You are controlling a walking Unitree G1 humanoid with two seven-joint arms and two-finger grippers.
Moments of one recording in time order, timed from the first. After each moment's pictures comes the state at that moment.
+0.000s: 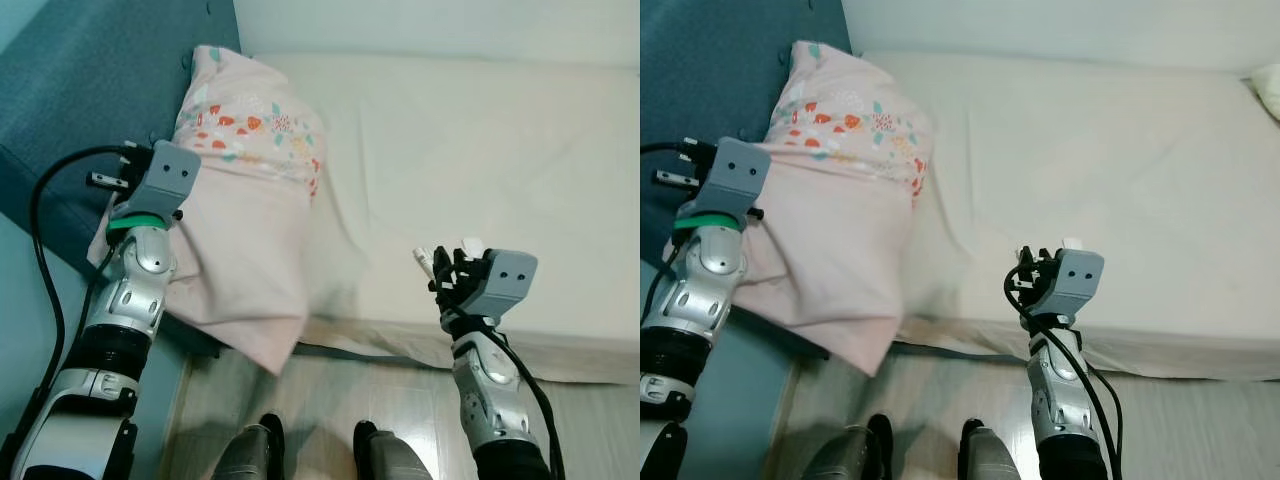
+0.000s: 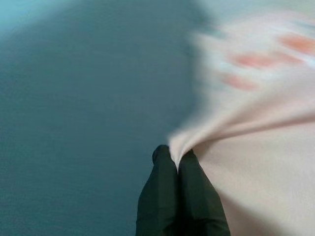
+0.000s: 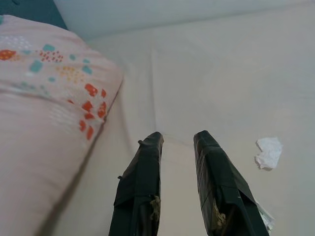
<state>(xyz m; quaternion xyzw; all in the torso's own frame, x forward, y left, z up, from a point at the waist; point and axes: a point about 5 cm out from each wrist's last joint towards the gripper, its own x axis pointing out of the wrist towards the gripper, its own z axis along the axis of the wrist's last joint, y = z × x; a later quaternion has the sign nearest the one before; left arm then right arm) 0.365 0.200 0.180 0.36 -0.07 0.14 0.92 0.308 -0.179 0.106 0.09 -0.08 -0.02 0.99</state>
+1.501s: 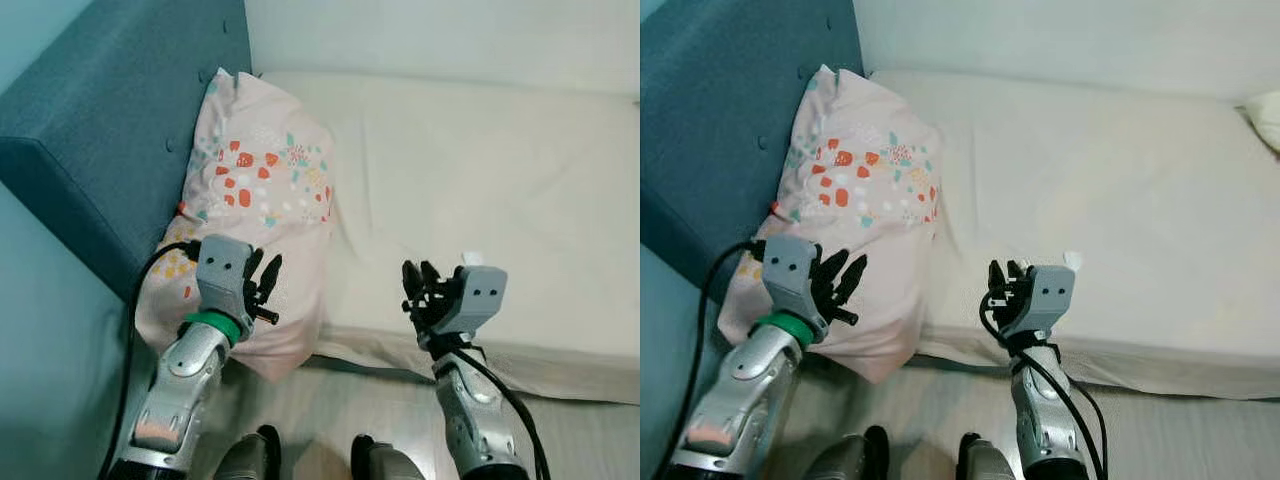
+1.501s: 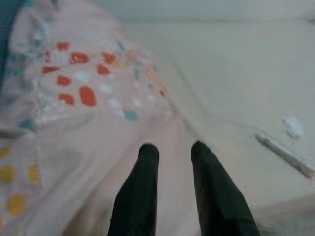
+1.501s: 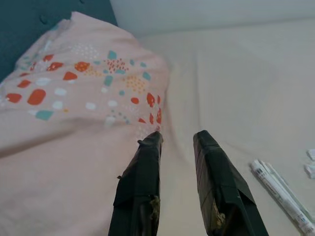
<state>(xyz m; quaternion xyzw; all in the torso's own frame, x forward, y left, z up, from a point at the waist) 0.297 0.123 0.132 0.03 0.01 -0.13 0.99 0.291 -0.148 0.090 0.10 -0.07 0.06 0.99</state>
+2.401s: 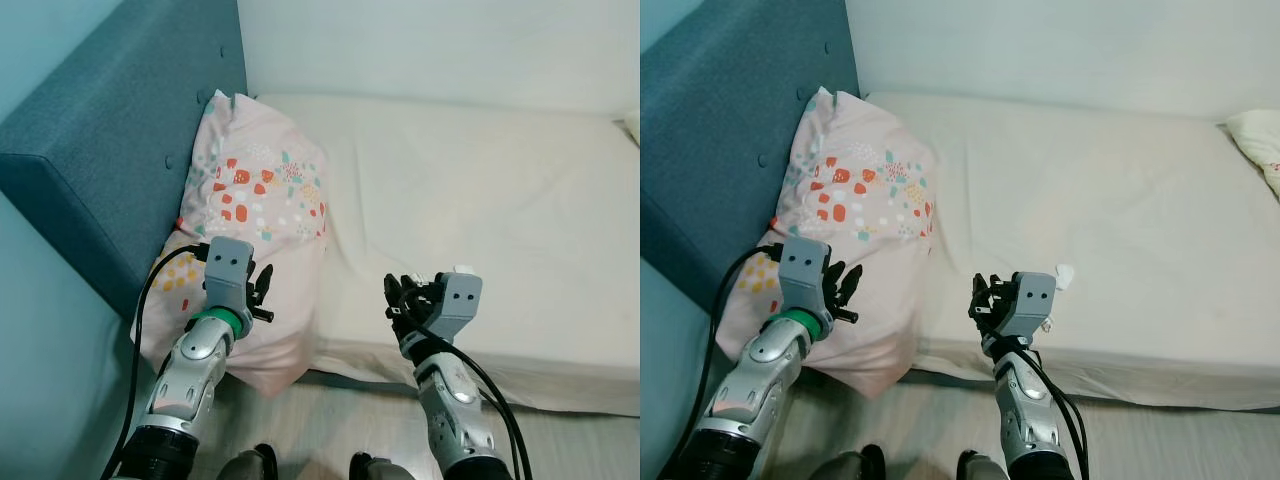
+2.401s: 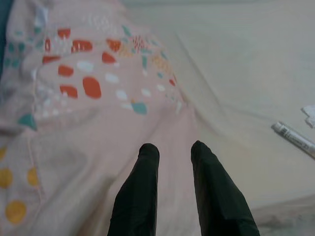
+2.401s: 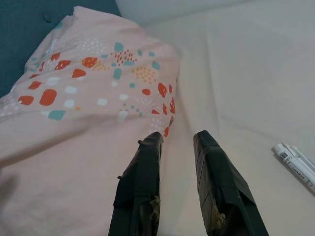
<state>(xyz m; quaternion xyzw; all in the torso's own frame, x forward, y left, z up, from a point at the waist) 0.315 0.129 0.108 0.05 0.05 -0.11 0.99 0.298 -0.132 0.071 0.15 -0.01 0.07 0.99</state>
